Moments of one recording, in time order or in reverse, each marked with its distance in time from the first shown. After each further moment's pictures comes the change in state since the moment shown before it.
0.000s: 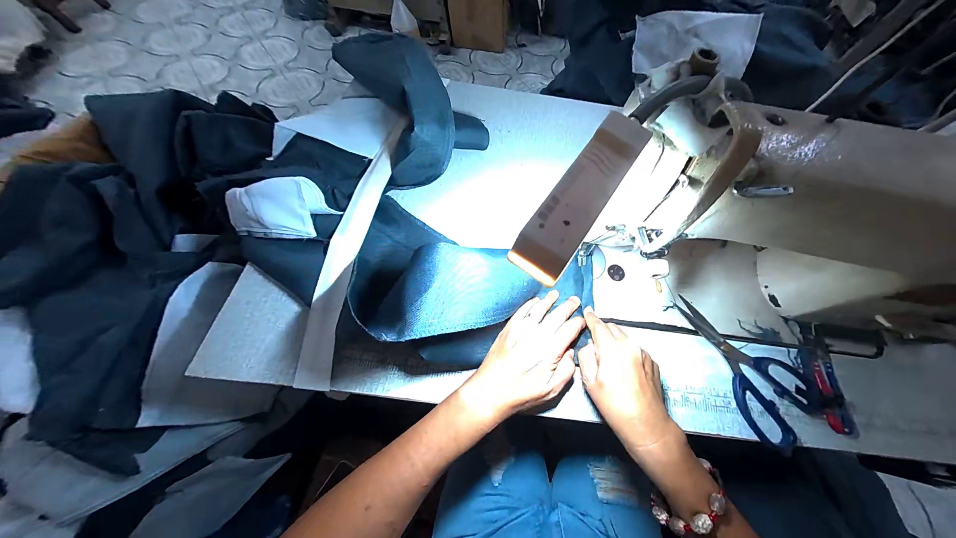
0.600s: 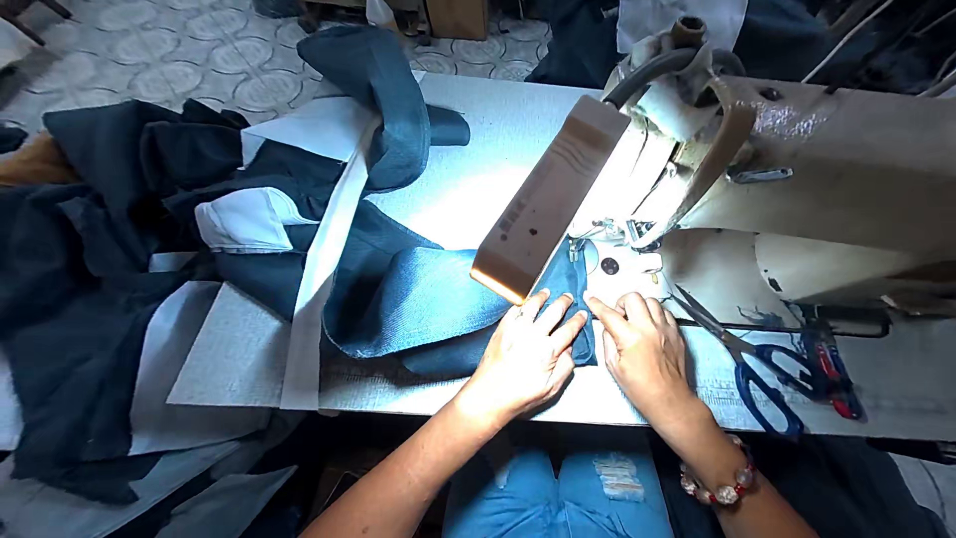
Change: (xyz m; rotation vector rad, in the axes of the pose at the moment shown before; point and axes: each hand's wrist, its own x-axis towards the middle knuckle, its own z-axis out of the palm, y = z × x) left_hand 0.003 0.000 0.005 0.083 0.011 0.000; right_hand 0.021 0.053 0.016 -0.098 0.314 -0.276
